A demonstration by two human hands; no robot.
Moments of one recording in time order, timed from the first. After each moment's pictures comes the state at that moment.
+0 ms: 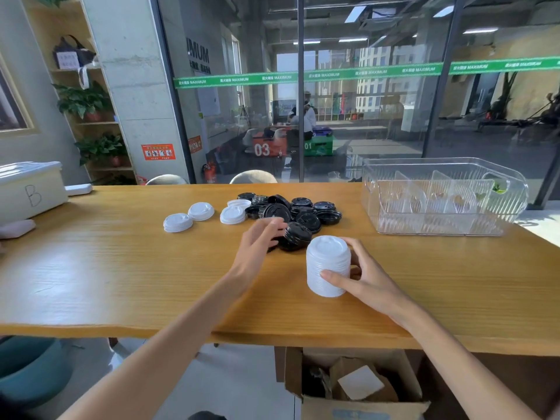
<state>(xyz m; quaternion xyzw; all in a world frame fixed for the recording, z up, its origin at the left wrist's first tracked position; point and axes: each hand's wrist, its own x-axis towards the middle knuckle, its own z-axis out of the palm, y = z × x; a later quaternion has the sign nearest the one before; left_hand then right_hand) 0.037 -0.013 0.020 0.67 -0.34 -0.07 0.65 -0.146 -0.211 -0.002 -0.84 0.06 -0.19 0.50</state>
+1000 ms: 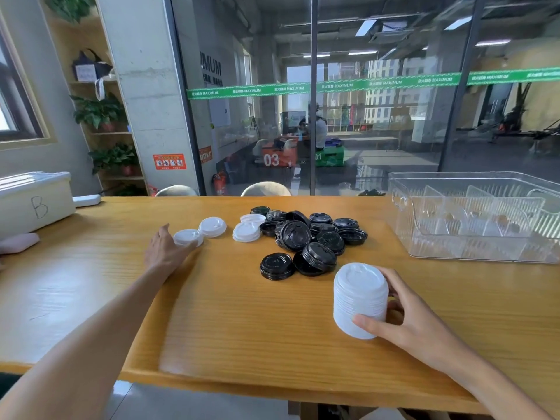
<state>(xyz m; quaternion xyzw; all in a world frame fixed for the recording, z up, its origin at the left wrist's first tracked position) 0.270 0.120 0.007 0.93 -0.06 0.11 0.33 -0.137 -0.219 -0.013 -0.86 0.02 -0.21 0.46</state>
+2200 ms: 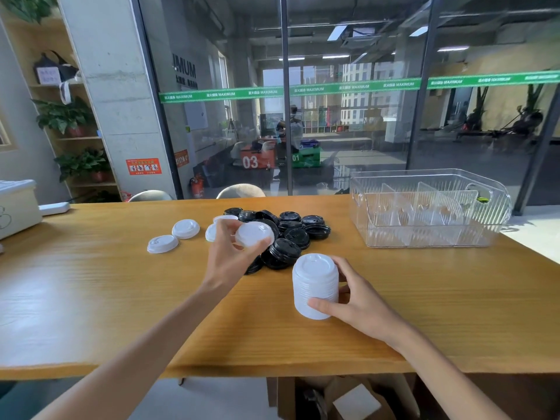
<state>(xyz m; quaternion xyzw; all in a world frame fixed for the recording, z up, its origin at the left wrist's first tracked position) 0.079 -0.011 0.025 0.73 -0.30 0.11 0.60 -0.140 -0.211 -0.007 -0.86 0.03 -0.21 0.47</state>
